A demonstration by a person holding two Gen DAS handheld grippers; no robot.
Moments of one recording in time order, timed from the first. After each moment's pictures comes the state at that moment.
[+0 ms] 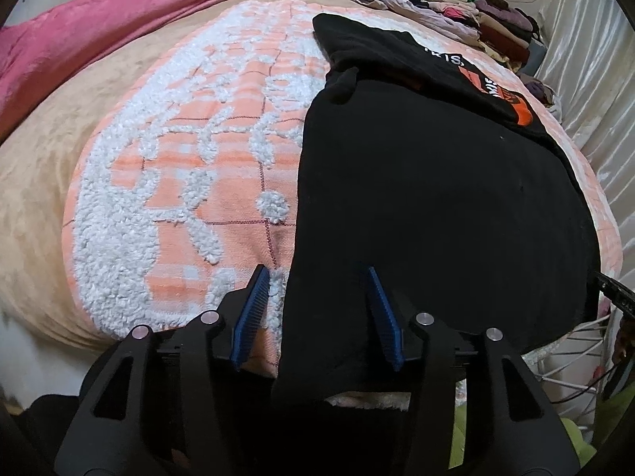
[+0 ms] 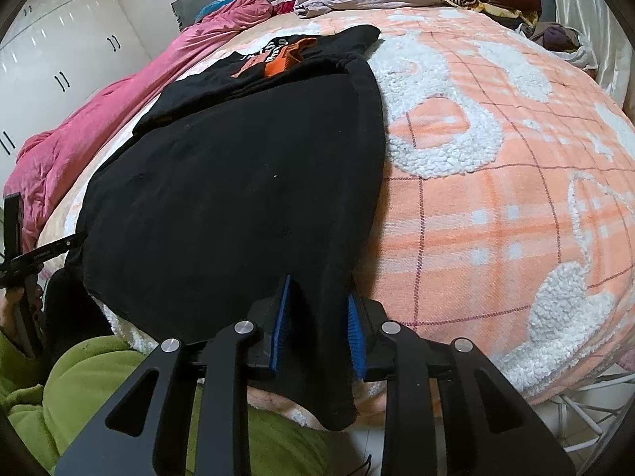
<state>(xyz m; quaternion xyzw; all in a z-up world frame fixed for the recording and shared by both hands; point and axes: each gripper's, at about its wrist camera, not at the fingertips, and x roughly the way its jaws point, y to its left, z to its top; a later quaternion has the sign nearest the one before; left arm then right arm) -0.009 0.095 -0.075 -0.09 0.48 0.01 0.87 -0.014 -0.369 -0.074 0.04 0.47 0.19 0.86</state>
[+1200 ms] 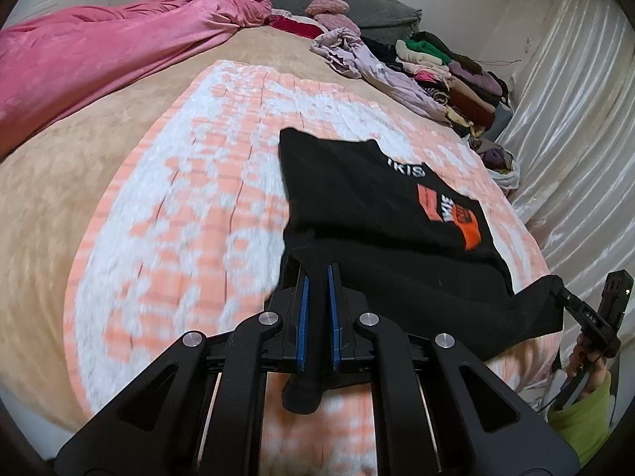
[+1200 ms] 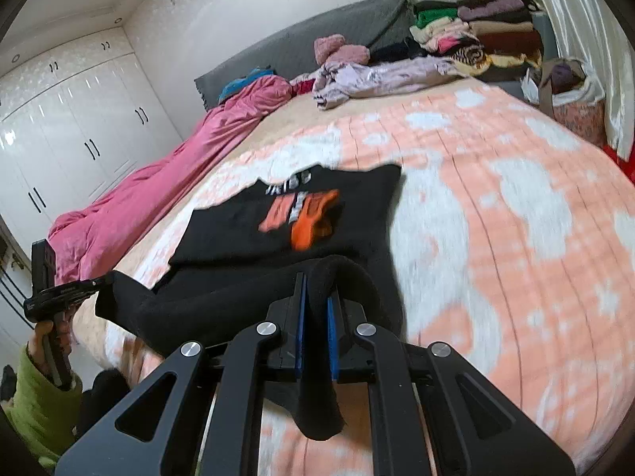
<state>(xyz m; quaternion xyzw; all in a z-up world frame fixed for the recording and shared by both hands) 0.074 0.125 0.019 -0.17 0.40 -0.05 0.90 0.074 -0.383 0.026 0.12 0.35 0.23 0.90</state>
